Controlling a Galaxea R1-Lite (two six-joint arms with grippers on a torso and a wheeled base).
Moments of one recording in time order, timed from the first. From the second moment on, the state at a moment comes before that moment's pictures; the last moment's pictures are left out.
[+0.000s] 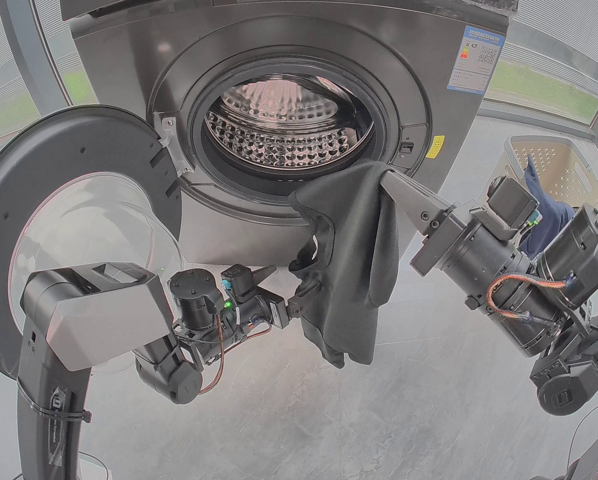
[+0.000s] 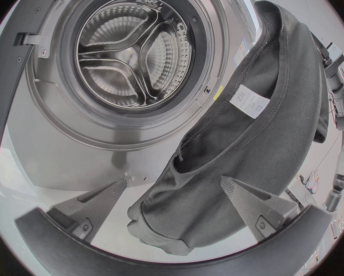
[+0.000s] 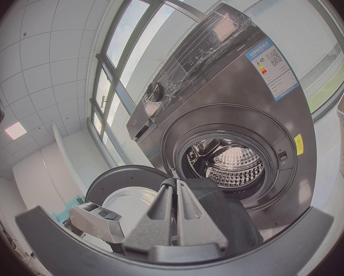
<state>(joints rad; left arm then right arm) -0.48 2.40 -0.88 -1.55 -0.25 -0.16 0.76 1.73 -0.61 -1.54 0.02 0.29</state>
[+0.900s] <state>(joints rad) -0.54 2.48 -1.07 -1.55 -0.18 -0.12 0.76 1.73 -0.61 -1.54 0.02 0.29</state>
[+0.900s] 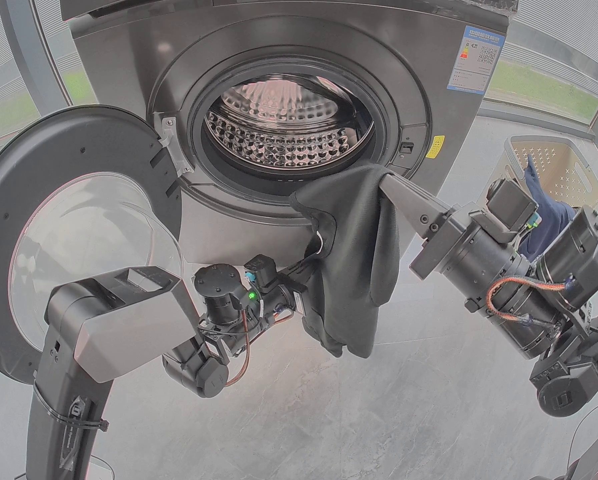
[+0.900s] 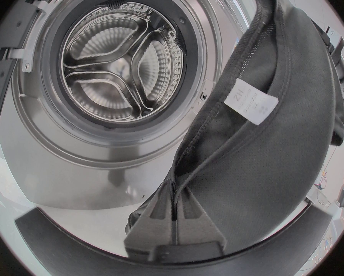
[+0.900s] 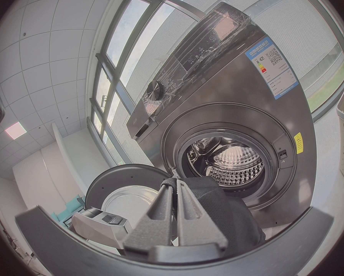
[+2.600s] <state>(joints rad) -0.51 1.74 -0.64 -1.55 -0.07 -0.20 0.71 1.96 -0.44 -1.54 0.03 0.17</state>
